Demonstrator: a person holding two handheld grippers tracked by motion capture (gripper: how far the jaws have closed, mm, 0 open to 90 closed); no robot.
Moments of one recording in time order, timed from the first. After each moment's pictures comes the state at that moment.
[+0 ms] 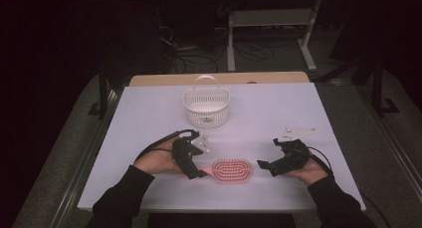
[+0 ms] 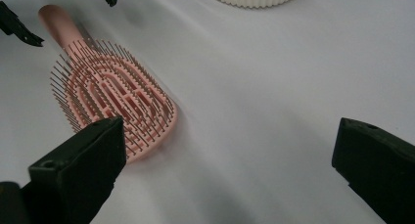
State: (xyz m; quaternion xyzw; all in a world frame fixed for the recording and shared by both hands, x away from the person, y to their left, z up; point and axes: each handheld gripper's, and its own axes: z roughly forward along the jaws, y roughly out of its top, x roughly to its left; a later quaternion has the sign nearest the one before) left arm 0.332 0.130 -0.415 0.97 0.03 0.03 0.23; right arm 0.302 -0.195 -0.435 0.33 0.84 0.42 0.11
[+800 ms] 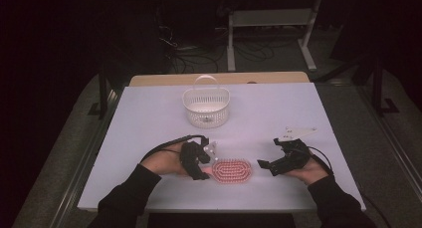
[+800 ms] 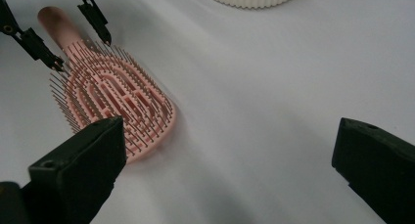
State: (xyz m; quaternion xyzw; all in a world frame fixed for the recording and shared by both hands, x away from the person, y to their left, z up) left arm 0.329 0.108 -0.427 0.99 -0.01 0.01 0.15; right arm 0.303 -0.196 -0.435 0.34 0.83 0.42 0.11
